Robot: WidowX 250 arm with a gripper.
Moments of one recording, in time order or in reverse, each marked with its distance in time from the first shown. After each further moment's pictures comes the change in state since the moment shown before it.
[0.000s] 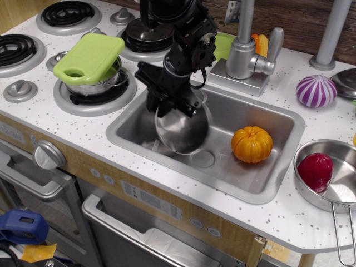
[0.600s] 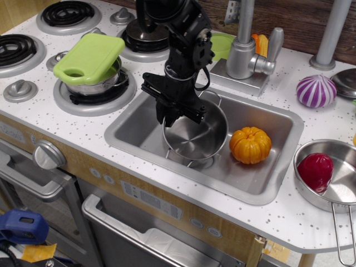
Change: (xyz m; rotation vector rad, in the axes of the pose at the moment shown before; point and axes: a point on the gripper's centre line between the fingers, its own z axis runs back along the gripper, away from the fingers) arm -0.002 0.000 -0.006 -0.123 0.016 0.012
